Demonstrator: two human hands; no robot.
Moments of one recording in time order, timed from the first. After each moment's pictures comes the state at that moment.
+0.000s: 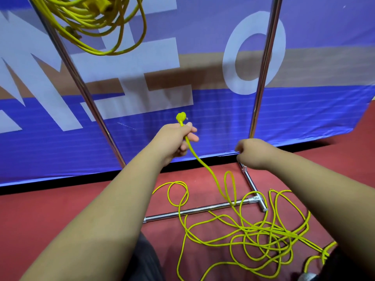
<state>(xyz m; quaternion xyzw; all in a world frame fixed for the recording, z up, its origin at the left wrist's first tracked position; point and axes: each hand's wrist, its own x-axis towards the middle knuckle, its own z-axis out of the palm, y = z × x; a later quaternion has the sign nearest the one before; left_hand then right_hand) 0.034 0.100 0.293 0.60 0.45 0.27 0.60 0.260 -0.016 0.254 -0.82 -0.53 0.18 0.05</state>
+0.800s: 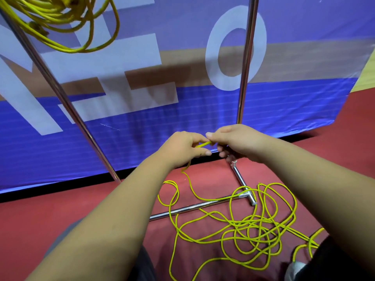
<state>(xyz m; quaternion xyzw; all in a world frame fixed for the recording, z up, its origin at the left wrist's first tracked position) 0.074 0.089 0.264 0.92 0.31 0.08 0.22 0.254 -0.029 0.282 -0.68 -0.43 0.44 0.39</state>
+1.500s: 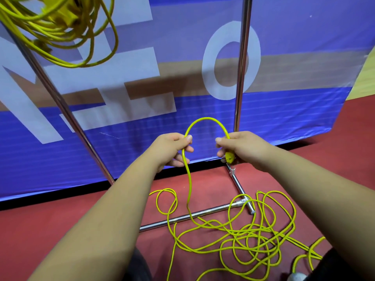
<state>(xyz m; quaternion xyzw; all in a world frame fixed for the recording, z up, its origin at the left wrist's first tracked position) 0.067 0.100 0.277 0.69 0.42 0.17 0.57 0.275 -0.041 0.282 -0.68 -0.38 0.43 0.45</state>
